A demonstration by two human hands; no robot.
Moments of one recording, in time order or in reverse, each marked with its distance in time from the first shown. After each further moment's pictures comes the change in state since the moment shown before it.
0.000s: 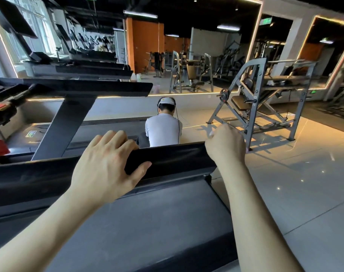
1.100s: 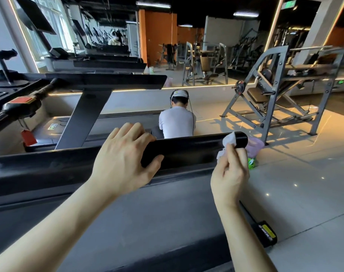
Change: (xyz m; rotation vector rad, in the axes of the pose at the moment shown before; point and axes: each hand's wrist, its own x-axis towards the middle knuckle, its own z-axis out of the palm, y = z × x) left_hand -0.006 -0.003 -0.005 -0.041 -0.047 -0.008; right_hand -0.082 0.019 0.082 0.498 0.592 -0.174
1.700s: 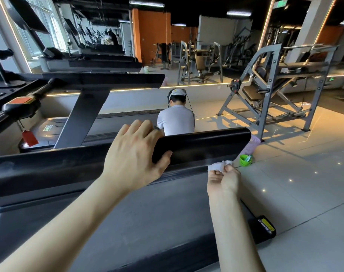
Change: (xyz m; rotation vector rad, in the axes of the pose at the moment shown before) left_hand 0.002 0.002 -0.004 0.010 -0.010 0.016; right_hand -0.011 -0.023 0.007 1.300 0.316 1.512
